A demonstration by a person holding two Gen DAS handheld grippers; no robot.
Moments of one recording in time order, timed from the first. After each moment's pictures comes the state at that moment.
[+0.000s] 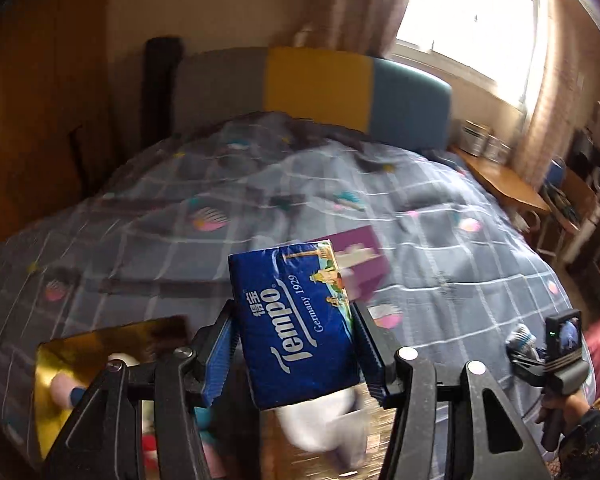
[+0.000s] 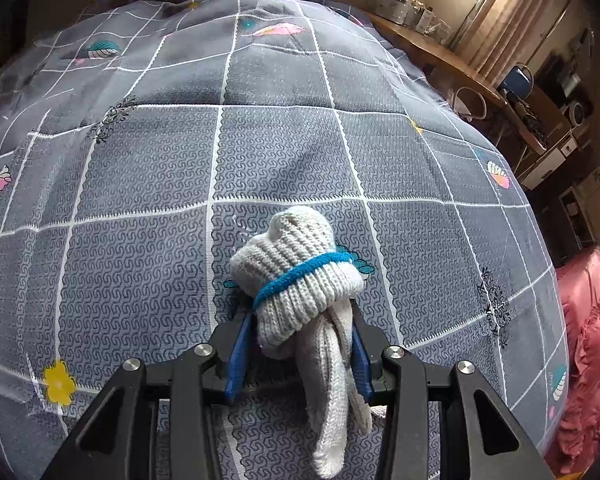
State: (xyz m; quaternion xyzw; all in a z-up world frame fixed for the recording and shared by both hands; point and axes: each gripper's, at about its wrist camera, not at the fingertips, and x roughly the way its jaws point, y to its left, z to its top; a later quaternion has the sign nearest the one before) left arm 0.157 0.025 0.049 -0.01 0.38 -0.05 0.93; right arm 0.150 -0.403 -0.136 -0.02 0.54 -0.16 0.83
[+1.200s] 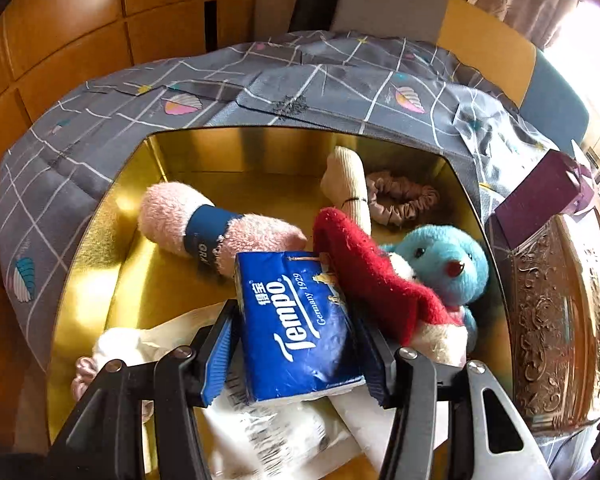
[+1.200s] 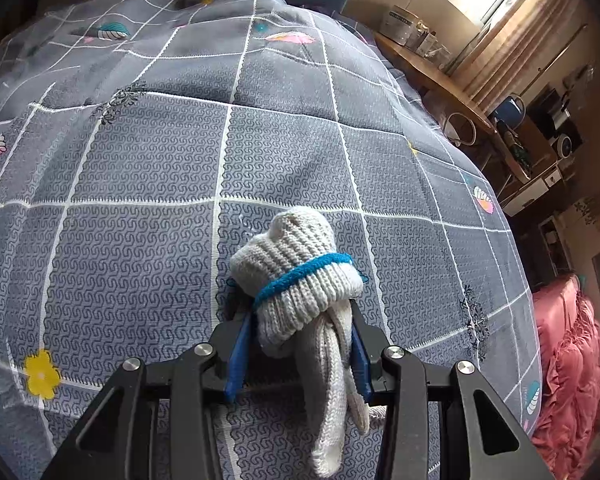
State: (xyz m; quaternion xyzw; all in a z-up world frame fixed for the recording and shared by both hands) left arm 0.099 0.190 -0.102 -0.11 0.48 0.12 0.86; right arm 0.142 -0.378 -0.130 -0.08 0.53 -0.18 0.82
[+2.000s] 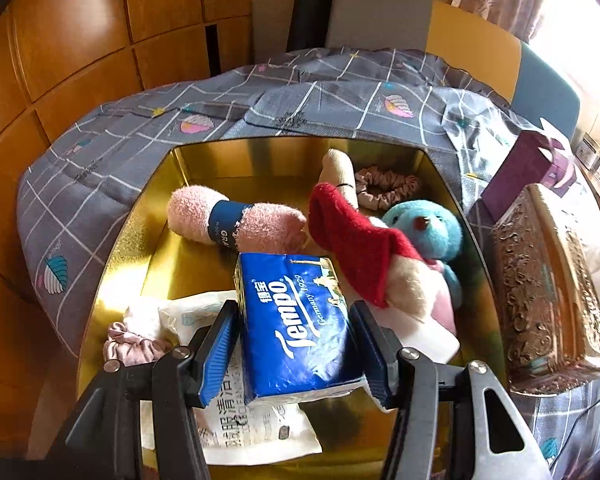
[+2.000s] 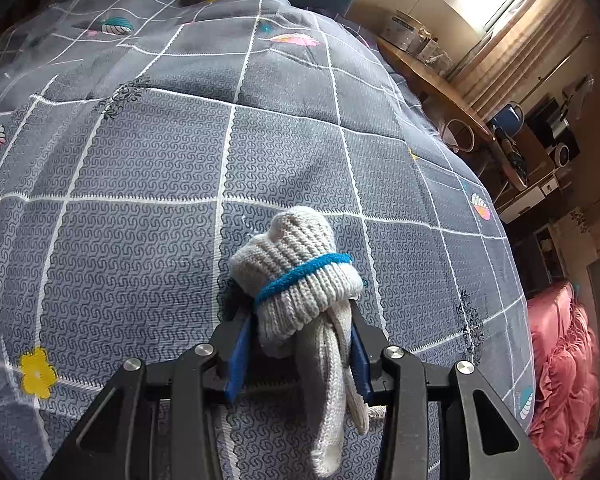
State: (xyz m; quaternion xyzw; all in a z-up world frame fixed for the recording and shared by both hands) left arm 0.055 0.170 -0.083 -0.07 0.45 0.14 0.88; right arm 0.141 -0.371 -0.129 -0.09 0.53 -0.18 0.82
